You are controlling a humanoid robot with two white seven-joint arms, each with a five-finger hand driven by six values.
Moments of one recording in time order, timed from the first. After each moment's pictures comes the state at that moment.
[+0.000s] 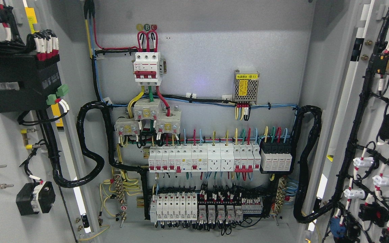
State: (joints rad) left arm 0.27 0.23 -0.32 -1.62 0.29 -0.03 -0.21; right arm 0.55 -0.34 -0.13 -2.07 -0.51 -0.64 0.31
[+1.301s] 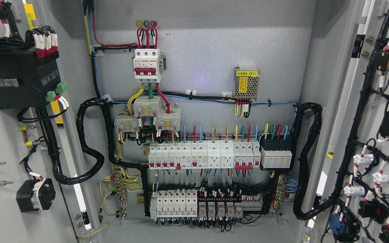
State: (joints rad) left arm 0.35 0.29 -0.13 -2.02 0.33 -0.23 -0.32; right arm 0.45 -0.43 -0.12 -2.09 -0.59 -0.64 0.31
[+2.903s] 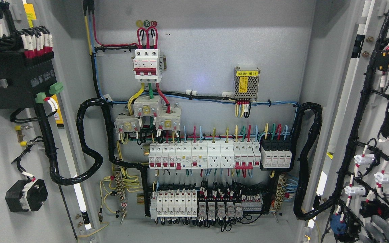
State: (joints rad) left arm 0.51 0.35 0.19 -2.03 0.62 -0.32 -0.40; right arm 0.38 -0.40 -0.18 -2.08 -0.67 -0.59 0.31
